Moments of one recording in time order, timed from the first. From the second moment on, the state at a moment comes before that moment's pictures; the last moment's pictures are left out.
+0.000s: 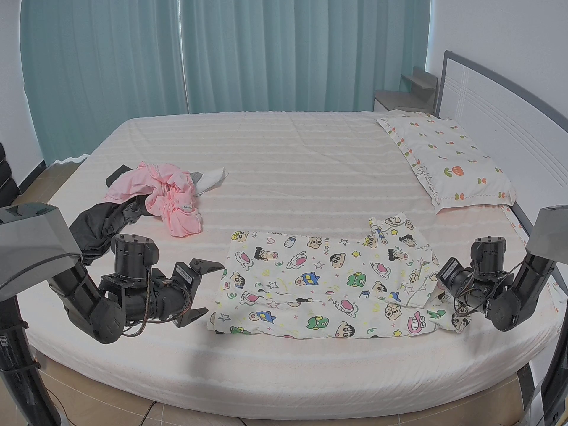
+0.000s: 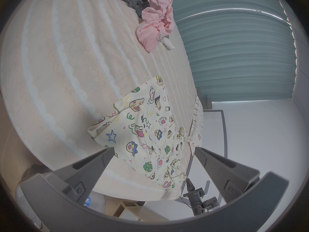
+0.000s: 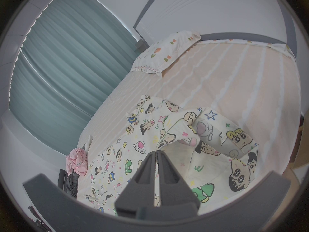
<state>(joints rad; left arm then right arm) -0.25 2.07 -0.59 -0.91 -0.32 -1.26 0.13 2.14 -0.51 -1.10 -0.13 0.83</state>
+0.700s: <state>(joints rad) -0.25 2.07 -0.59 -0.91 -0.32 -1.26 0.22 1.91 -0.65 -0.58 -0.19 0.78</state>
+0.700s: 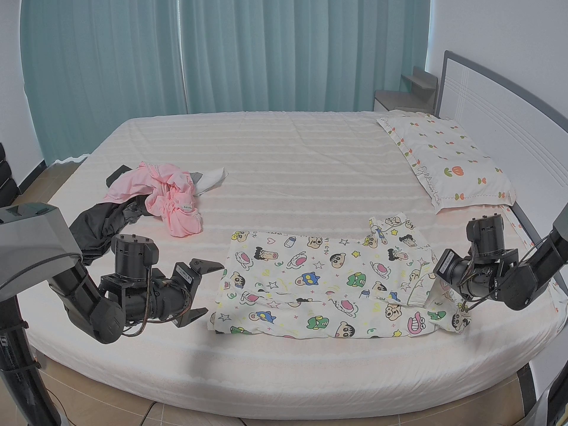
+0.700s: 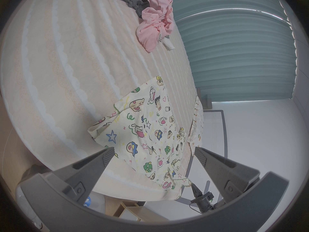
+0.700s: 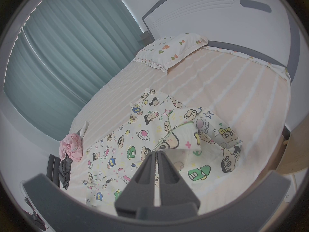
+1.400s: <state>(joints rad) -0.25 2.07 -0.59 -0.91 -0.32 -1.26 0.30 1.74 -0.77 -0.10 -0.20 0.77</state>
